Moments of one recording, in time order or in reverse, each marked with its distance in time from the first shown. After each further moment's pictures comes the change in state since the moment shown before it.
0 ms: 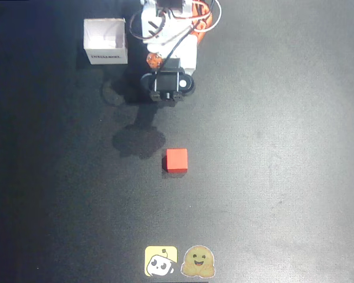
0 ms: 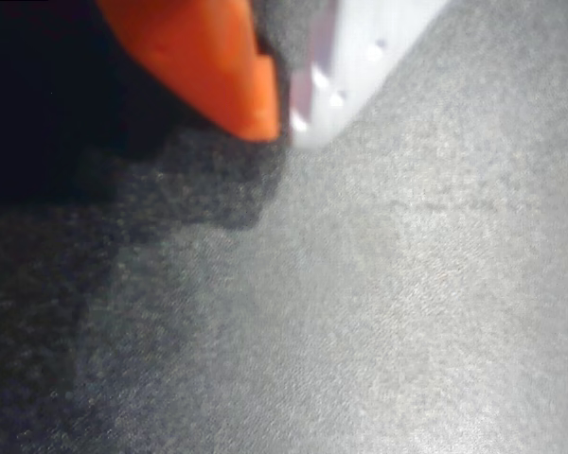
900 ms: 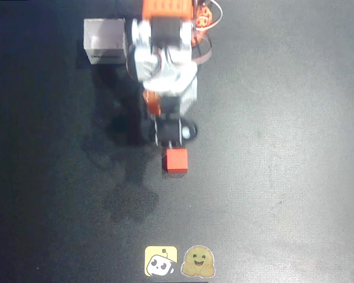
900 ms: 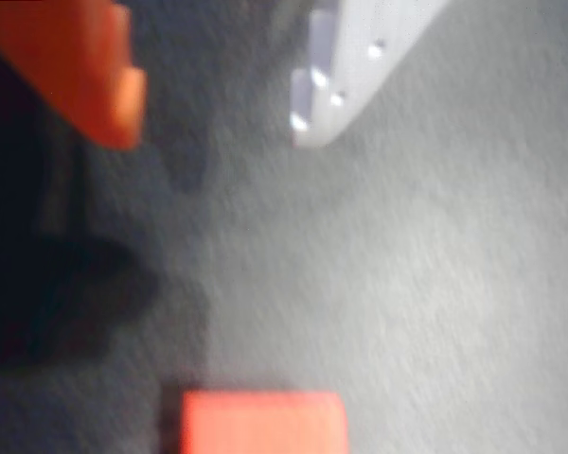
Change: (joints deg) arm -3.3 -65.9 -49.0 -4.7 -1.9
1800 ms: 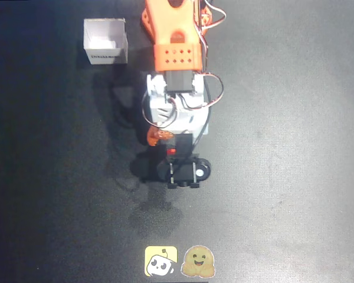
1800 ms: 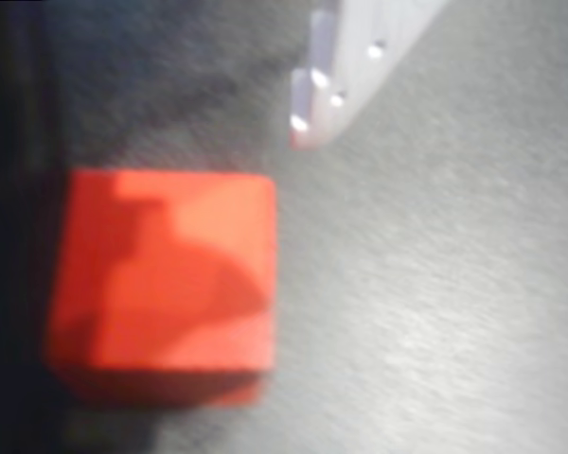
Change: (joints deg) arm -4.8 -18.9 -3.5 -13.3 4.1
